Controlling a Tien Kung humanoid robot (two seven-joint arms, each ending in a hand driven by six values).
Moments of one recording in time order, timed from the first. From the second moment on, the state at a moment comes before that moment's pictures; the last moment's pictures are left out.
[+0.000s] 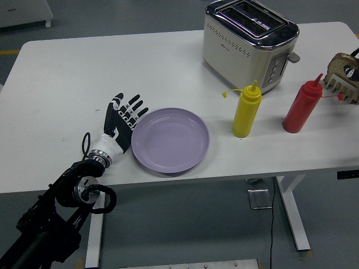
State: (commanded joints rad) left arm -0.38 0.01 -1.07 -1.11 0.54 0.05 -0.05; right arm 0.64 -0.55 1.09 0.92 -1.88 -0.11 -0.17
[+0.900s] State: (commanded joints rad) left arm -0.37 0.04 -1.22 -1.23 0.58 0.10 -0.07; right arm 0.66 -0.56 1.10 0.96 -1.85 -0.30 -0.09
